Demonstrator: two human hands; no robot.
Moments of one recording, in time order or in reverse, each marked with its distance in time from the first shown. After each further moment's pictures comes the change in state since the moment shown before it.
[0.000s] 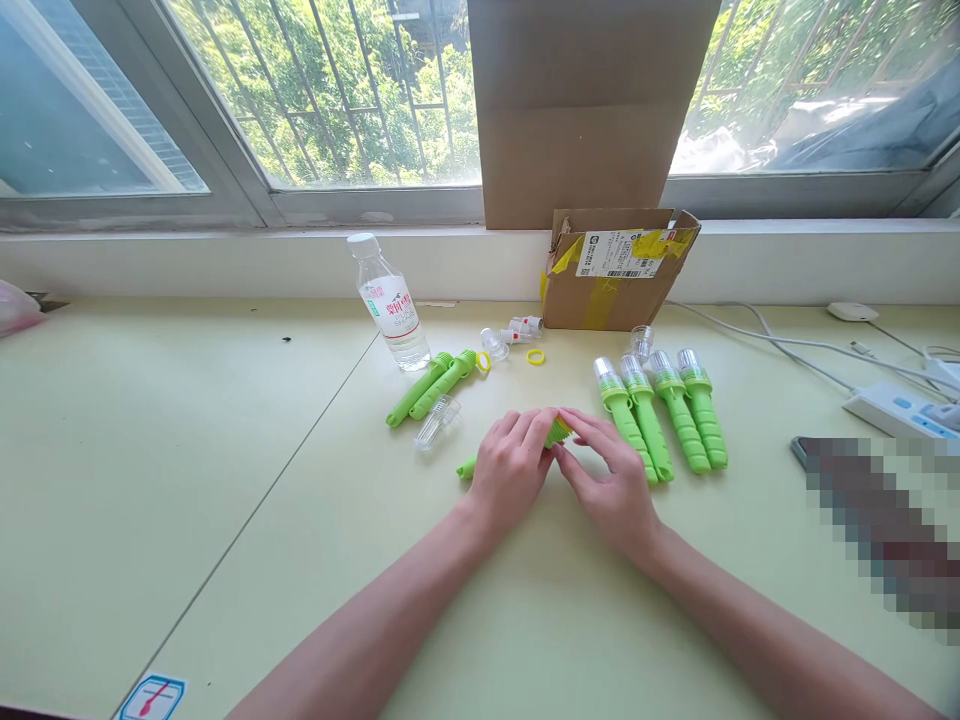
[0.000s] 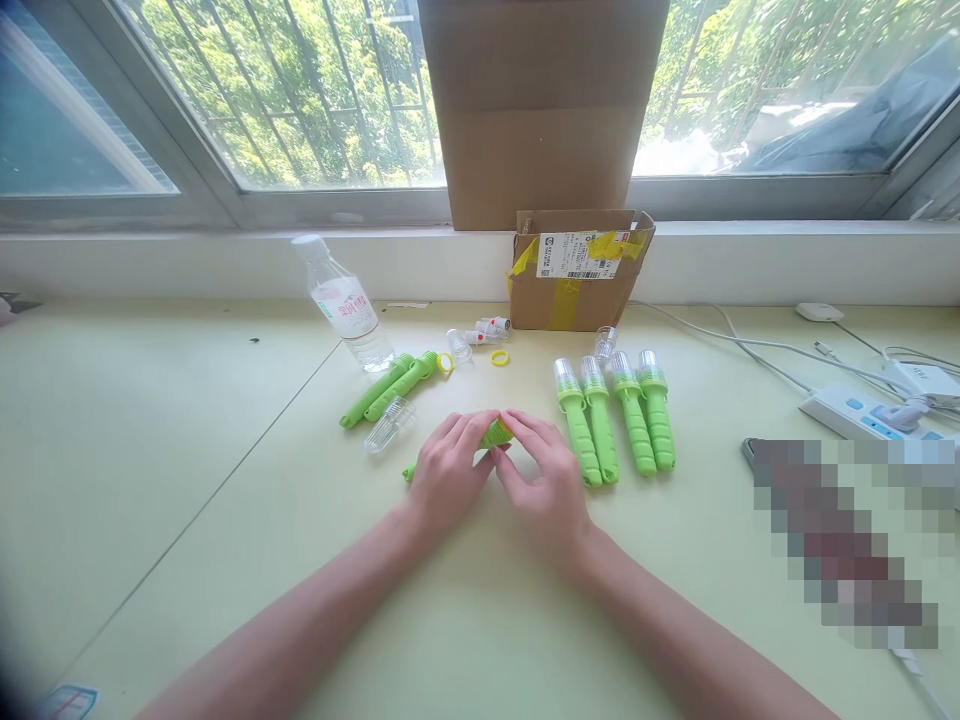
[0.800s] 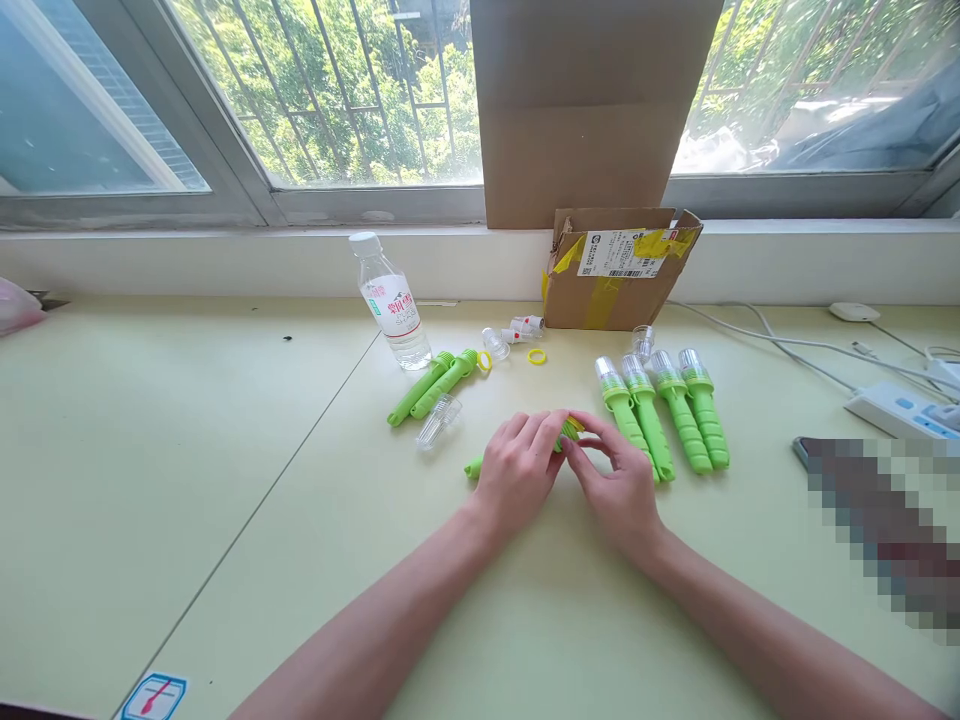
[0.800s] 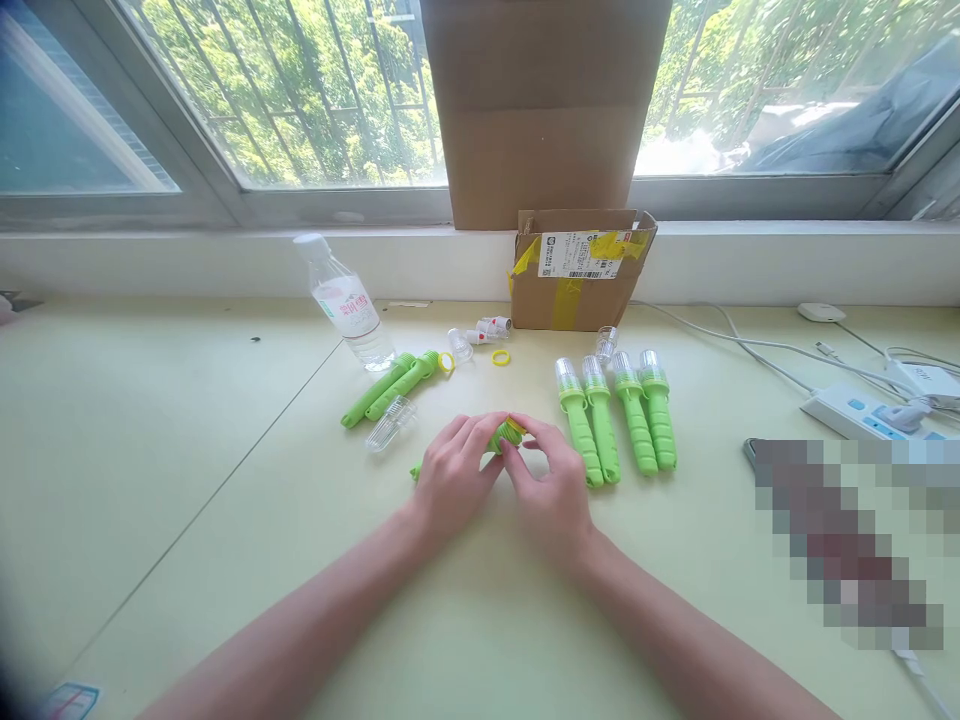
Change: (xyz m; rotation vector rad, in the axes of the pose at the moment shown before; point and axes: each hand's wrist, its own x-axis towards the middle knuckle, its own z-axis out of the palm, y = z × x) left_hand 0.001 0.007 0.000 0.004 0.036 0.032; right_hand -0.003 -0.002 0.003 0.136 0.069 0.156
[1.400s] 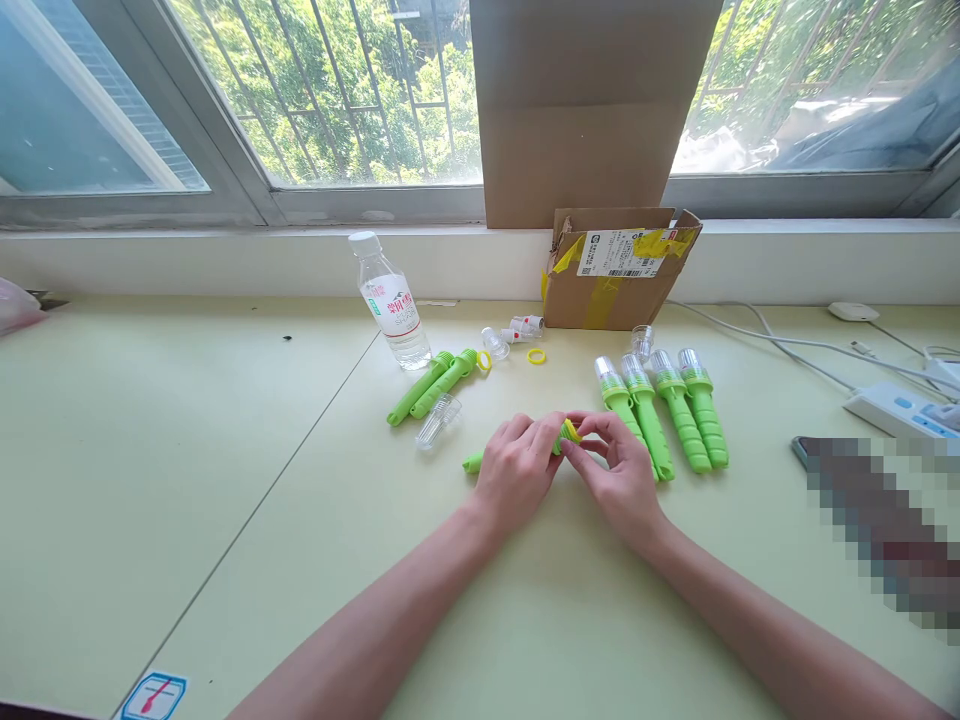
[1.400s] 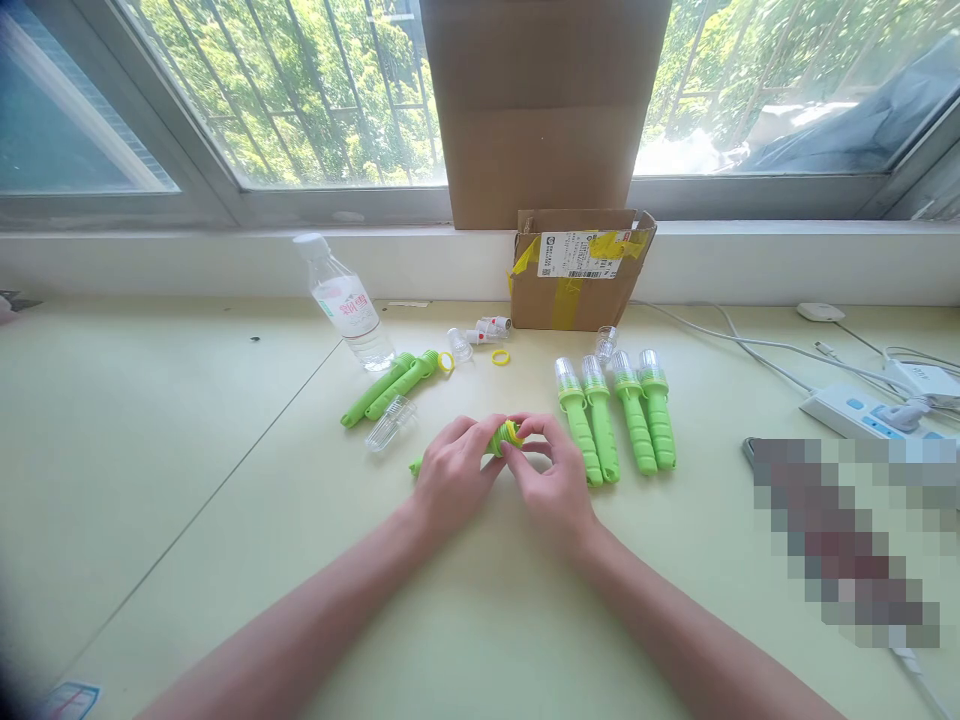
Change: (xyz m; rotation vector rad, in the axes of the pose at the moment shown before) left_hand -0.003 -0.001 0.002 0.019 -0.002 0.010; right_hand 0.006 -0.003 -0.006 0.205 -0.090 0.125
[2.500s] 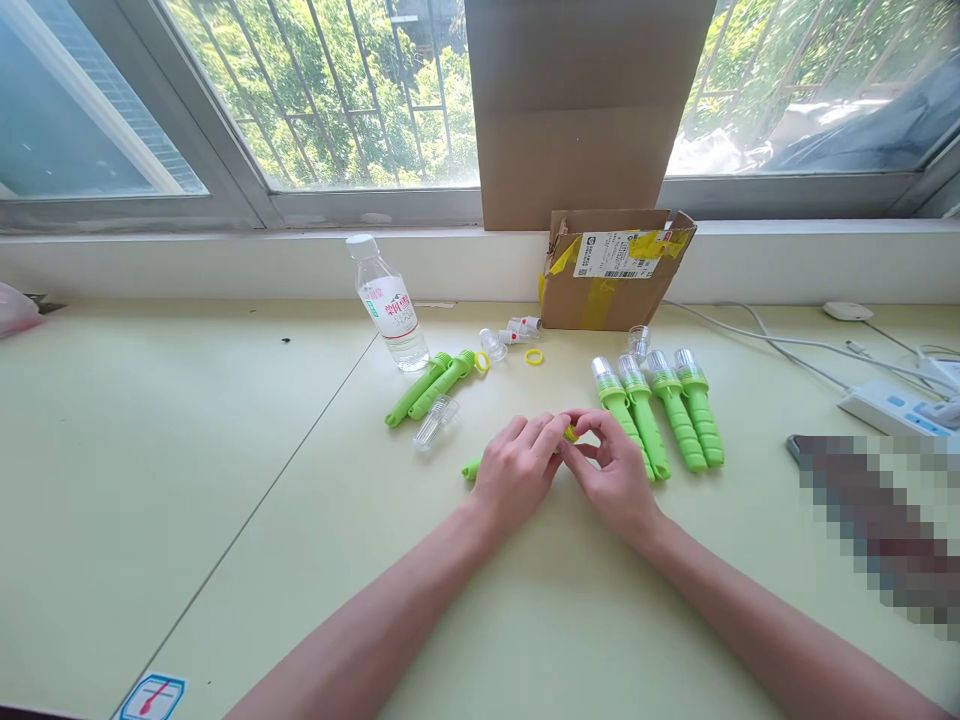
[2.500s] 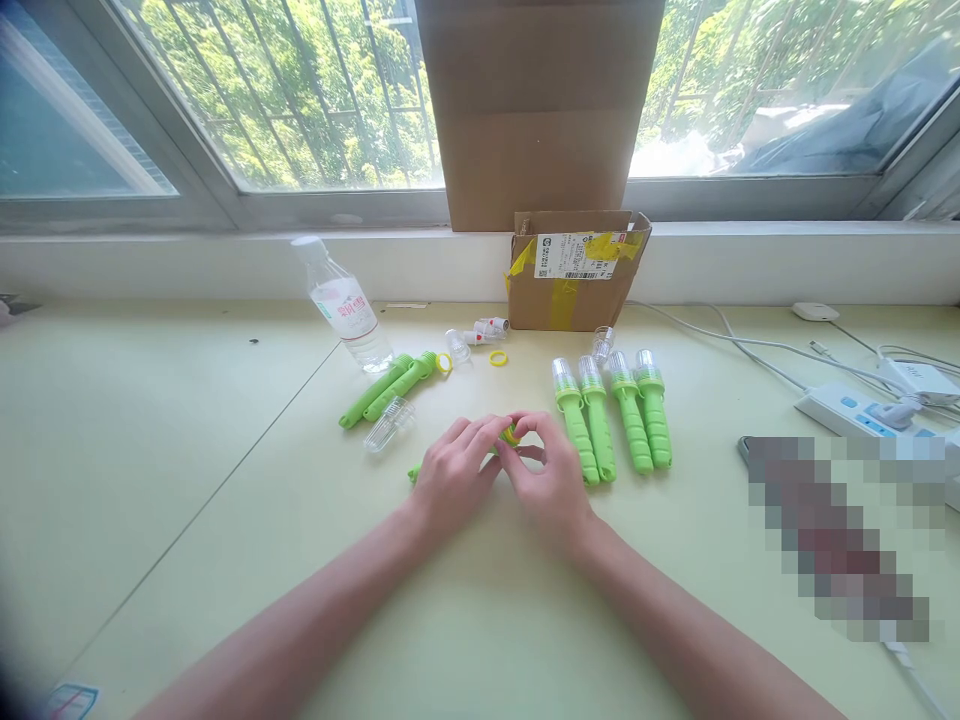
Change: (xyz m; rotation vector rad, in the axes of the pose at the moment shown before) left_hand 0.000 0.000 -0.001 -0.004 -0.062 0.025; right_hand 0.003 0.007 -0.001 0.006 -0.046 -0.069
